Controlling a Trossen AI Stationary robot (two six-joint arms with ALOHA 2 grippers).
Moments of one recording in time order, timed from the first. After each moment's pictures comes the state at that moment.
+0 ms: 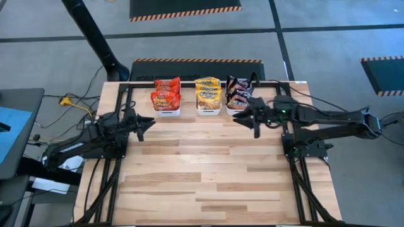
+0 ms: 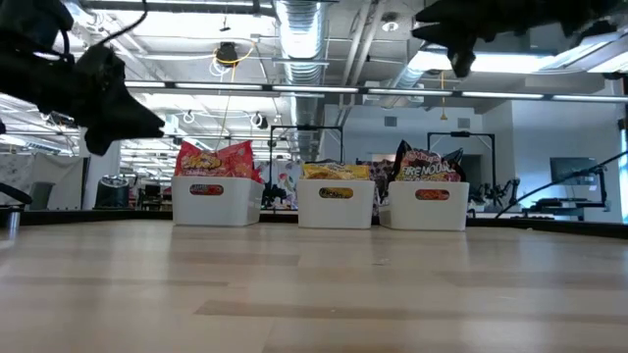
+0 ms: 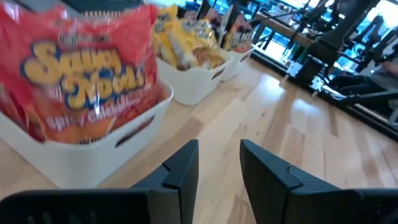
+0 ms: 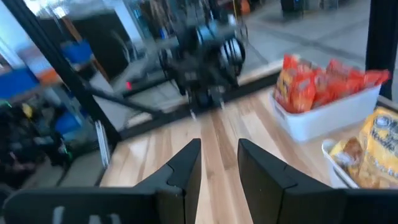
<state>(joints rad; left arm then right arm) 0.39 0.01 0.10 -0.26 -0.05 -0.38 -0.19 0.84 0.61 0.12 -0.16 0.34</state>
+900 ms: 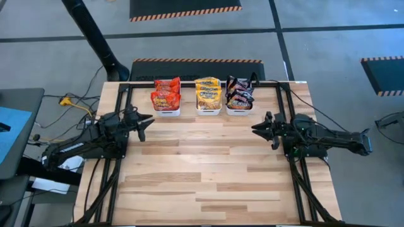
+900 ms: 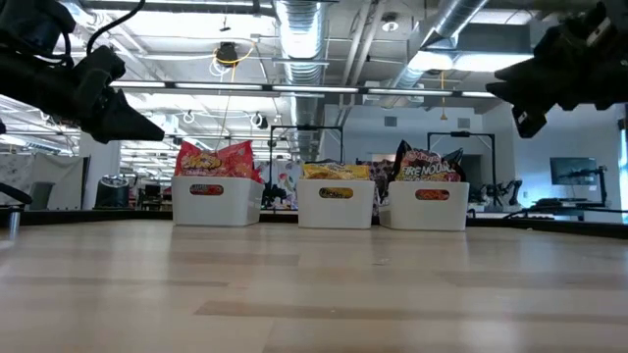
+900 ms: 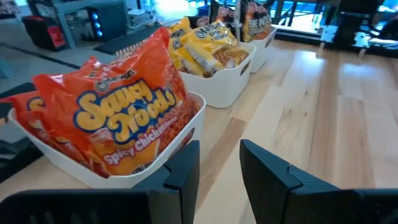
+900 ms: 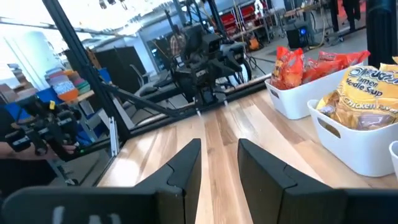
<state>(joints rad) 0.39 0.02 0.10 -0.27 -0.14 -0.04 -0.19 0.09 0.04 0.09 -0.16 0.37</state>
